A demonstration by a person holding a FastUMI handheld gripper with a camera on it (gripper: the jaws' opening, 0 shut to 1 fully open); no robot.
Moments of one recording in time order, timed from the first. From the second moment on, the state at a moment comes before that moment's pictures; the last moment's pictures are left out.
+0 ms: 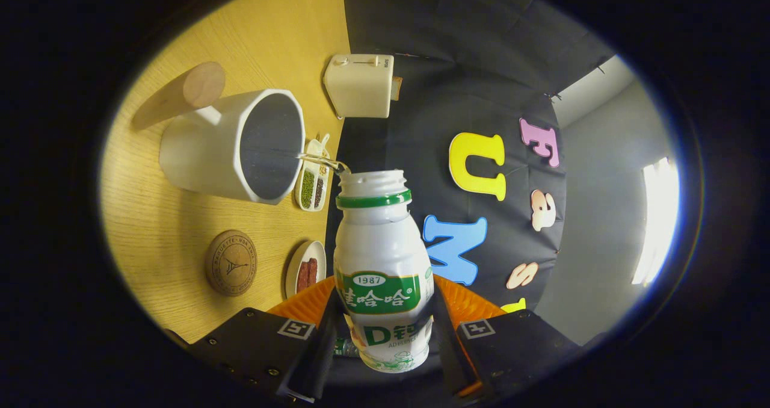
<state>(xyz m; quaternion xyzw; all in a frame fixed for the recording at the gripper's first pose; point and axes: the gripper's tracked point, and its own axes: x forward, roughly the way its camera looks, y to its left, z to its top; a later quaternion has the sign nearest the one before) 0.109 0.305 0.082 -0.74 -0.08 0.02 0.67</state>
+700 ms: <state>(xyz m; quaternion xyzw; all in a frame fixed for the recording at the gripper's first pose) 0.108 0.305 0.085 -0.75 -0.09 0.02 0.65</state>
